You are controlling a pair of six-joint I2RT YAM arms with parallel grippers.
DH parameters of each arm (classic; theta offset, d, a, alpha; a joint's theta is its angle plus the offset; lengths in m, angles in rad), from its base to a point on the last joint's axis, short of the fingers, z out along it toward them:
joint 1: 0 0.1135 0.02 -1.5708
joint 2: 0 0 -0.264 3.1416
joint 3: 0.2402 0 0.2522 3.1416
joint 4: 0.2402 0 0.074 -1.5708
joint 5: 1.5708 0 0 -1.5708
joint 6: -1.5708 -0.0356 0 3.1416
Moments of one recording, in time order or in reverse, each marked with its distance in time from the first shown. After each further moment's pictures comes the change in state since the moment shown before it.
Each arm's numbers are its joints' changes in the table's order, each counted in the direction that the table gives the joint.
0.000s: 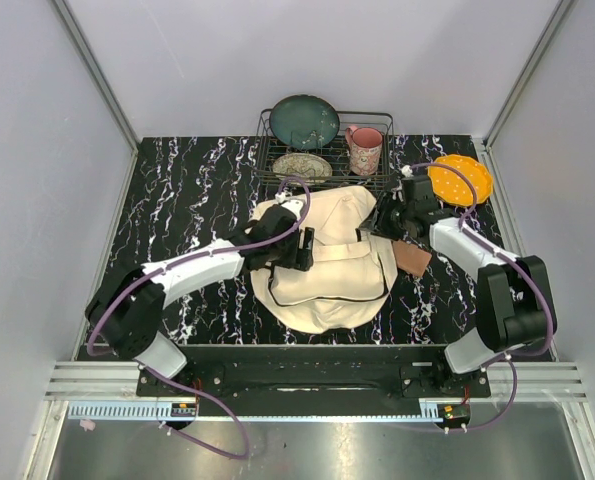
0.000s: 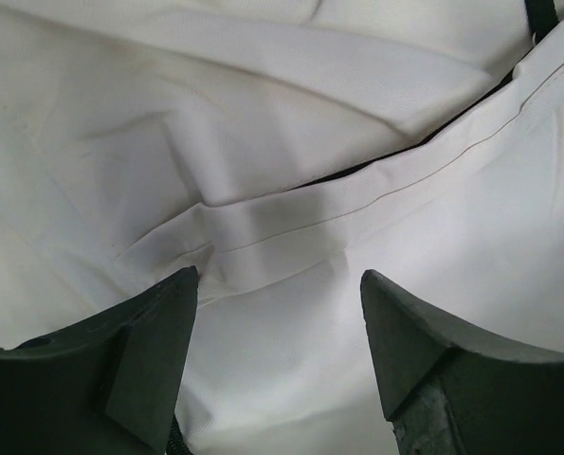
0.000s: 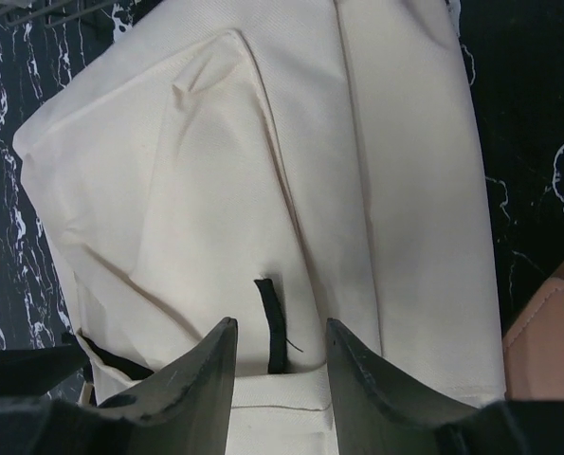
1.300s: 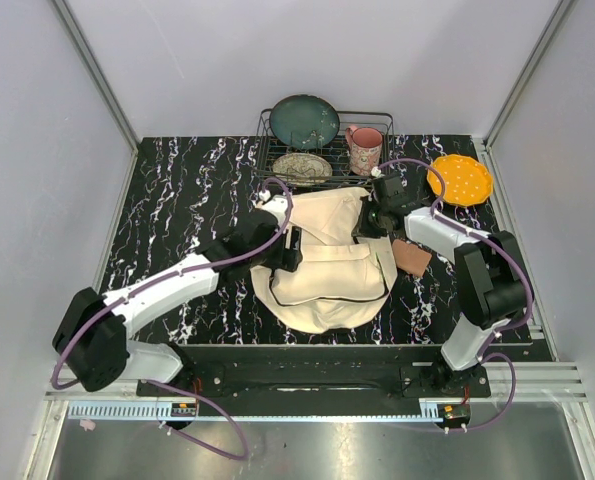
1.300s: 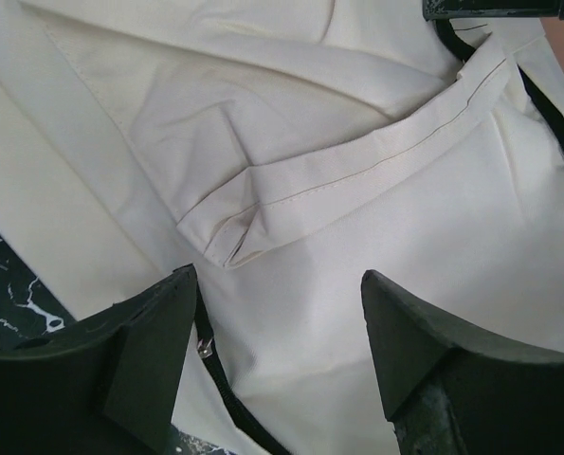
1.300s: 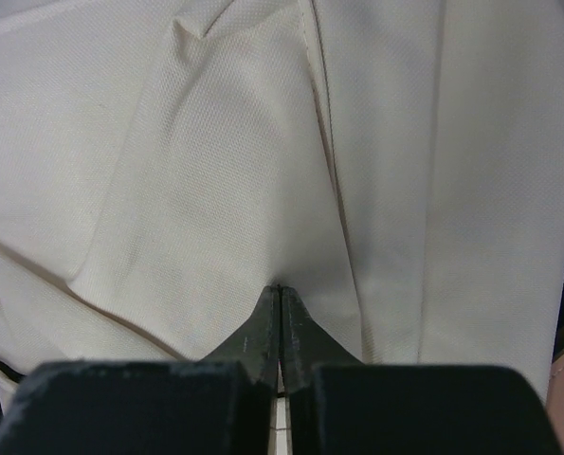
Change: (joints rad) left arm 0.000 -0.216 -0.100 -0.009 -0.062 -0.087; right arm 0.130 0.181 0.131 0.046 0.143 0.113
